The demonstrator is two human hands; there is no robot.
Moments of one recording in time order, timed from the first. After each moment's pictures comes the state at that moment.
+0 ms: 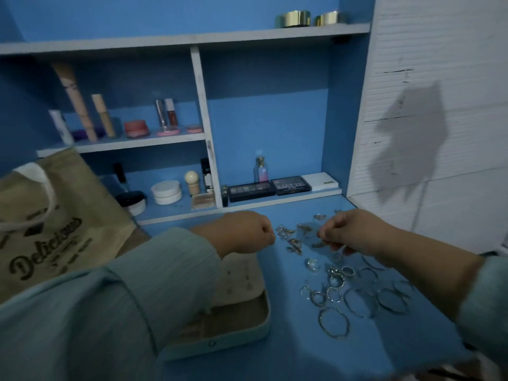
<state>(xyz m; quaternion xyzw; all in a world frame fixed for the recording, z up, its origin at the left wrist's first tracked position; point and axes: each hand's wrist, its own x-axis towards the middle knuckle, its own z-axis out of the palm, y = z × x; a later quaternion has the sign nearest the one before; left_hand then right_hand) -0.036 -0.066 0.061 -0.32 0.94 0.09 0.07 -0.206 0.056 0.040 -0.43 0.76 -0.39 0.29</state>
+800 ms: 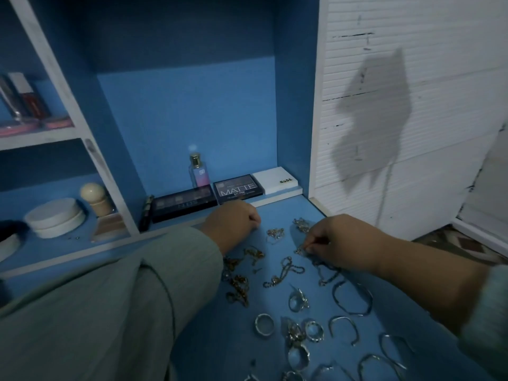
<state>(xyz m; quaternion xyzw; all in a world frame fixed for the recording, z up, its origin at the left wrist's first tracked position) -0.193 -0.159 -0.006 -0.28 0.95 0.14 -0.04 -0.319 0.014 -0.008 -0.58 0.79 -0.17 0.11</state>
